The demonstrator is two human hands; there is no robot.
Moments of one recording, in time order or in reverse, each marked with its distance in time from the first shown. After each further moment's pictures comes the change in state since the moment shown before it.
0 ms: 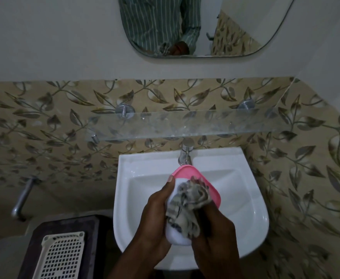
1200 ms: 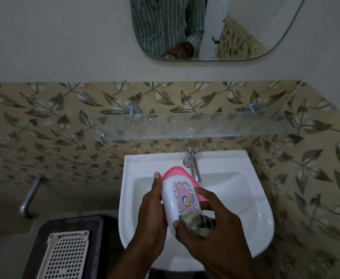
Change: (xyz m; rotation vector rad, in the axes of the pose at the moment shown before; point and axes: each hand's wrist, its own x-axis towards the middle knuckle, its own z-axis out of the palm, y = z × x) left_hand 0.008 0.001 -0.017 0.171 0.266 0.327; right_hand 0.009 -0.010 -0.007 -0.138 -0.130 0.316
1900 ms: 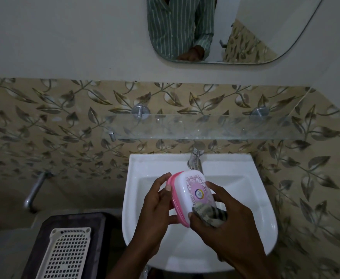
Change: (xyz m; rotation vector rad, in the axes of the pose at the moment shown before) left_hand -0.001 -0.003 -0.021 0.196 -0.101 0.214; right_hand 0.018 0.019 -0.007 -0.133 0.014 -0.065
